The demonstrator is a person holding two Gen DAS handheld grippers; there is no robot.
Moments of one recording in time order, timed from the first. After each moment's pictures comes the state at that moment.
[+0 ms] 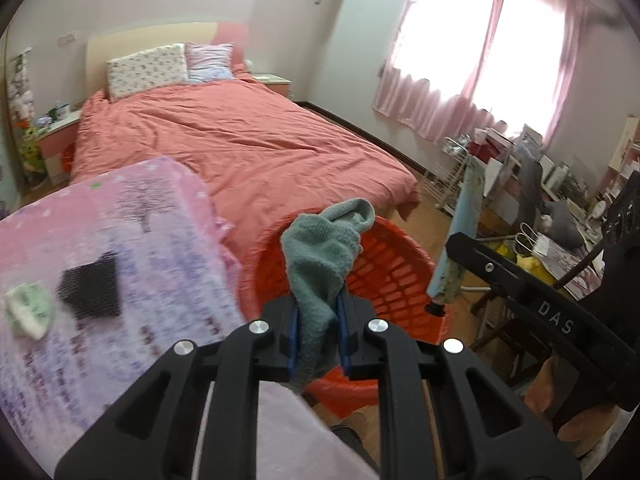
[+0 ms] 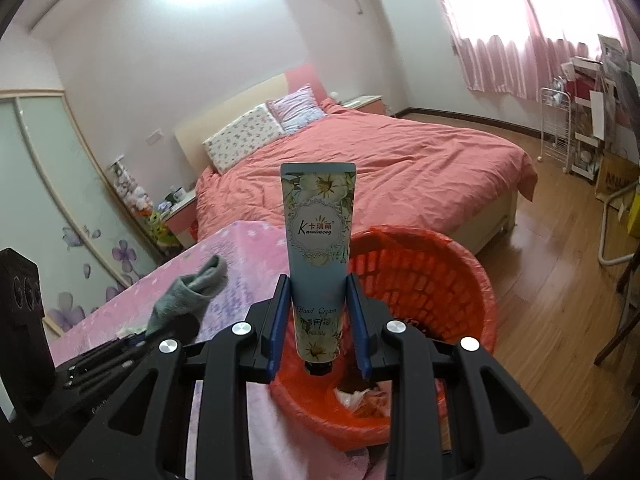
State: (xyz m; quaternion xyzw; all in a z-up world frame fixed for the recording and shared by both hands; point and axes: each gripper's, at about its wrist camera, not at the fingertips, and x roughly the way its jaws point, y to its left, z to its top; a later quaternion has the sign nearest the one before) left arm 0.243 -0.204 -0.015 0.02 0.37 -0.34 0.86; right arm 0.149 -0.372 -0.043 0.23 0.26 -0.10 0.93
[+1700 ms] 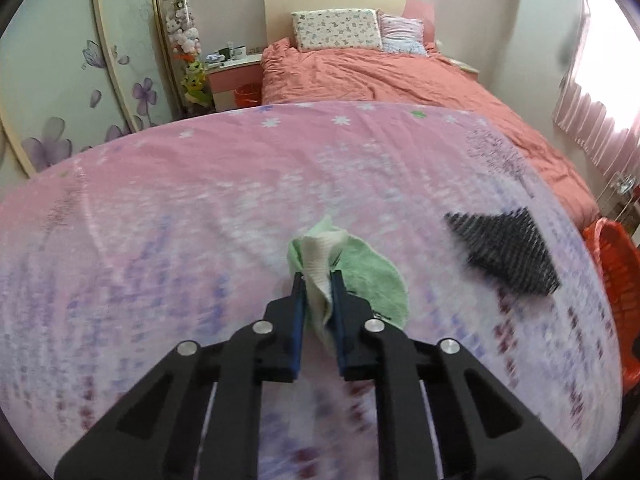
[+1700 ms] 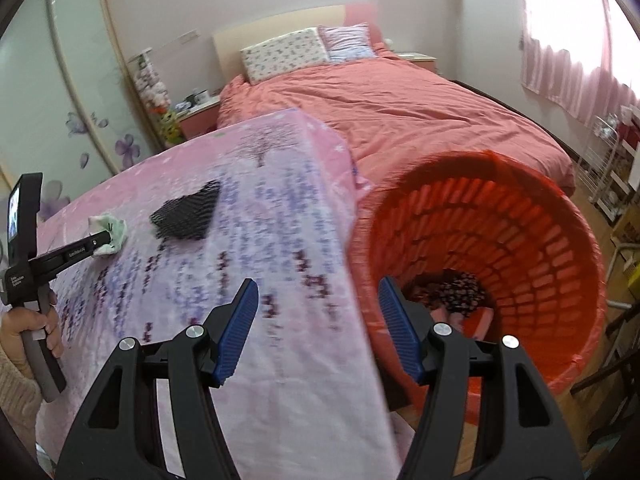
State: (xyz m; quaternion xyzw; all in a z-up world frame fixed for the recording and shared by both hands) left arm 0.353 0.074 -0.094 0.03 0.43 -0.03 0.90; right arm 0.200 -0.232 -0.096 0.09 0.38 -0.02 0.92
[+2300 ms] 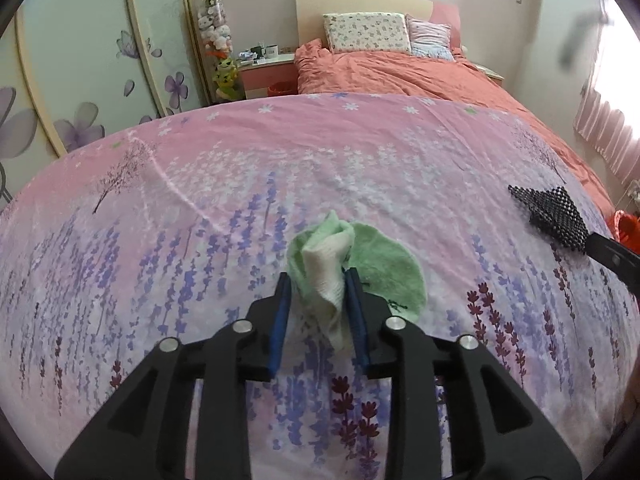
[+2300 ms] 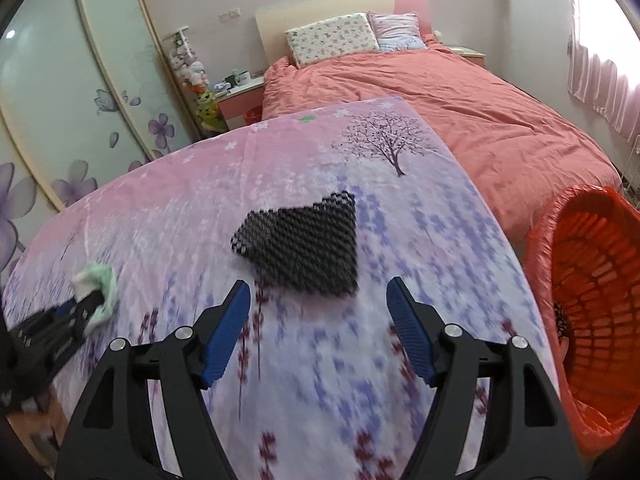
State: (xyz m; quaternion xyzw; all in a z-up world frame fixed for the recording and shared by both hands) left arm 0.313 0.145 -0.097 0.01 0.42 0.01 0.91; right arm 0.299 -0.140 -0.110 0.10 0.40 0.02 0.91
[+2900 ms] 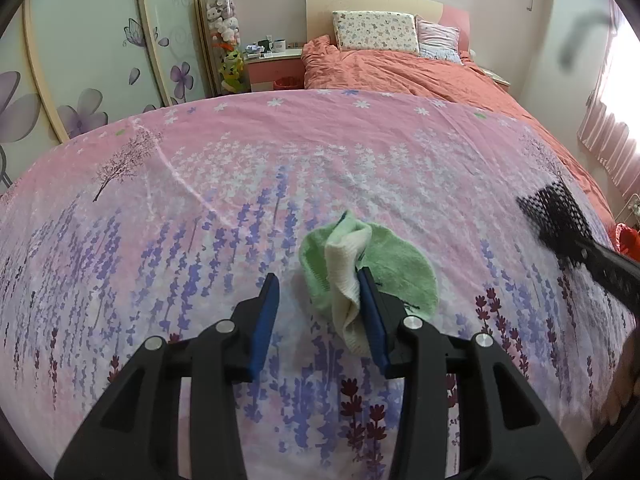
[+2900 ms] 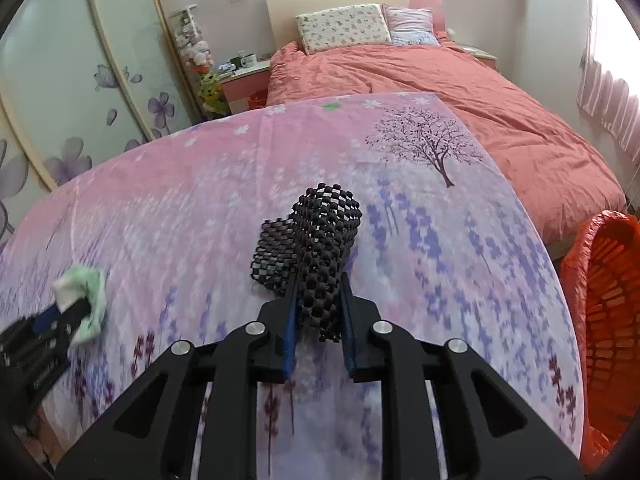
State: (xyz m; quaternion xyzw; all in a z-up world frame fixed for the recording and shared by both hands) left arm 0.315 0.149 -0.098 0.00 0.43 0.02 0.90; right arm 0.303 -0.115 -0.117 0.05 0.41 0.04 0.91
